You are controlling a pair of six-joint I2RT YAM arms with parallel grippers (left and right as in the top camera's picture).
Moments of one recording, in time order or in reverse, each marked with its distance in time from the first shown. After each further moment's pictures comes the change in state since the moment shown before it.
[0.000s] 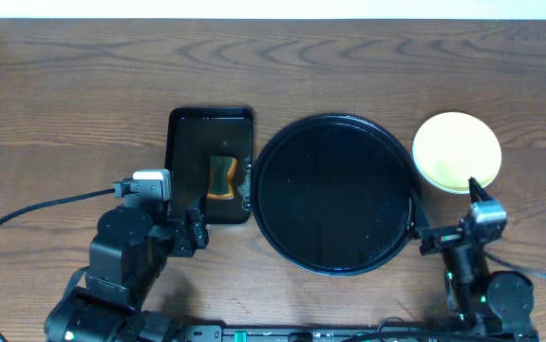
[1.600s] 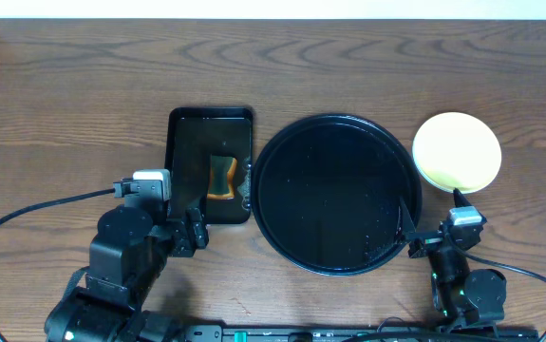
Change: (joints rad) left arm 0.000 0.000 0.000 0.000 0.000 0.000; right arm 0.001 -0.127 -0.255 0.088 0.018 -0.032
